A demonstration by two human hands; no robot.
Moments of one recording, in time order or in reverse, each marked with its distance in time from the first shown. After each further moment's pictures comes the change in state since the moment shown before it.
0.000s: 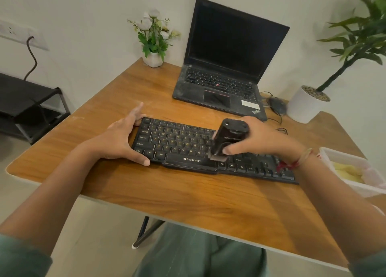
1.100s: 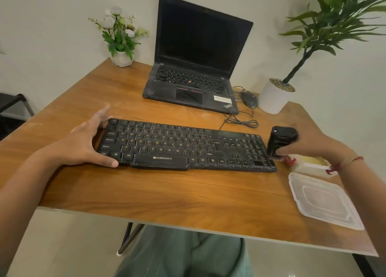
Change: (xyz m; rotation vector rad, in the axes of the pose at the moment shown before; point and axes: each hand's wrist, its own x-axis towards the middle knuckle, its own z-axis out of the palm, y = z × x) left_hand 0.005 -0.006 0.004 -0.027 0.019 0.009; right_hand -0.112 0.126 -0.060 -0.373 0.287 0.419
